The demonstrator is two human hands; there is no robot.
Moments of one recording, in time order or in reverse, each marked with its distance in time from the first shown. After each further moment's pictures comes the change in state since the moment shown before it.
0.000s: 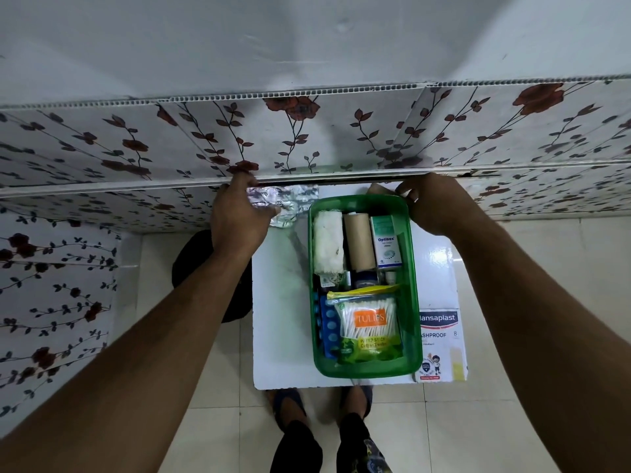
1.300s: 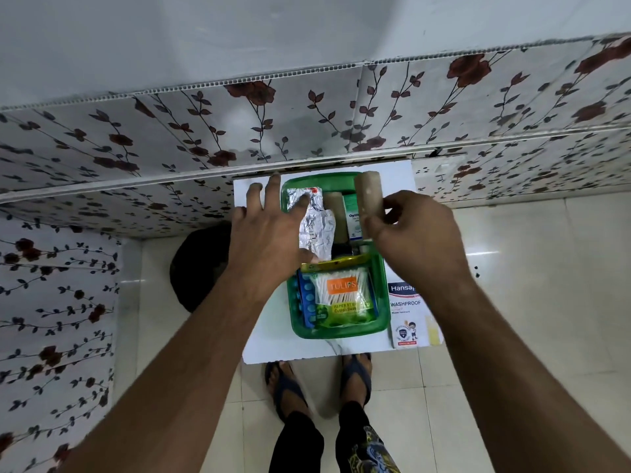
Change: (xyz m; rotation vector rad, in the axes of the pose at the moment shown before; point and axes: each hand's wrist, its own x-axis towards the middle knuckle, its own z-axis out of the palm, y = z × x) left_hand -0.105 0.079 -0.022 0.808 -0.358 0.450; right_hand -0.139 -0.037 -0.007 0.298 0.344 0.122
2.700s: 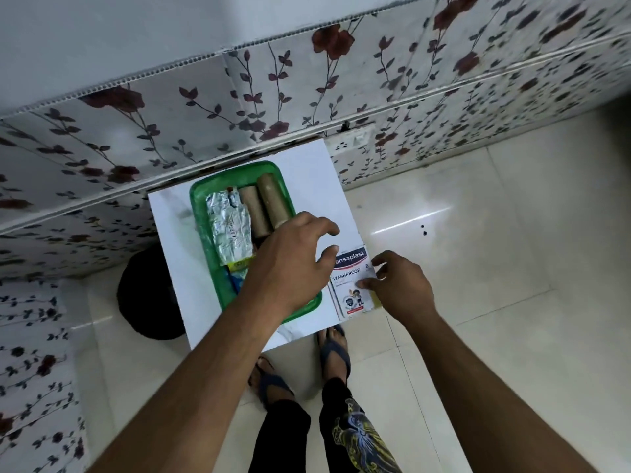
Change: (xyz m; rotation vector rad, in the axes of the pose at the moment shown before) left_hand -0.030 0.114 -0.009 -0.641 0.005 0.316; right_hand -0.061 0.168 0.033 0.040 -0.235 0.474
